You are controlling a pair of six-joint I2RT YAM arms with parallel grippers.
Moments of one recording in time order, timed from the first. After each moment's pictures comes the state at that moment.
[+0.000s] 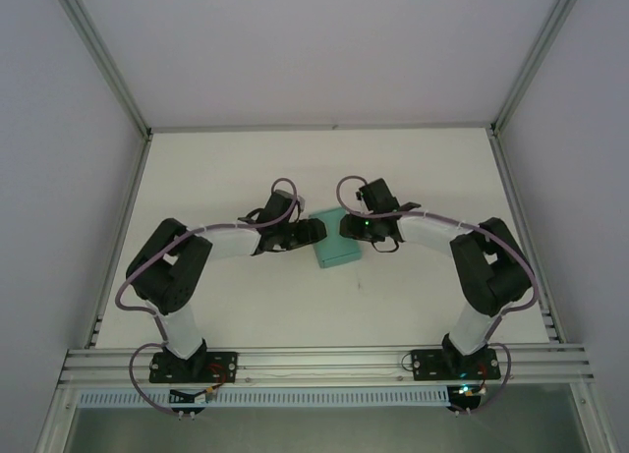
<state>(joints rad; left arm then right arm) -0.58 1.77 0.93 -0.01 0.27 -0.76 0.53 1.71 0.99 -0.28 -0.18 0.54</state>
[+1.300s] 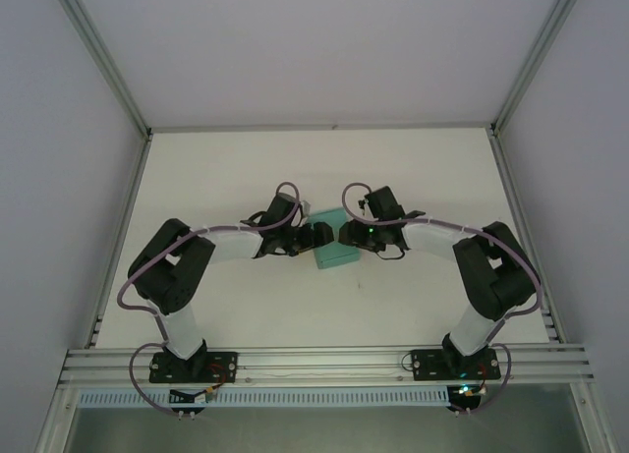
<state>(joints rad) -0.61 1.79 0.91 0.05 0.37 -0.82 0.52 1.68 0.88 -0.19 -0.32 0.60</state>
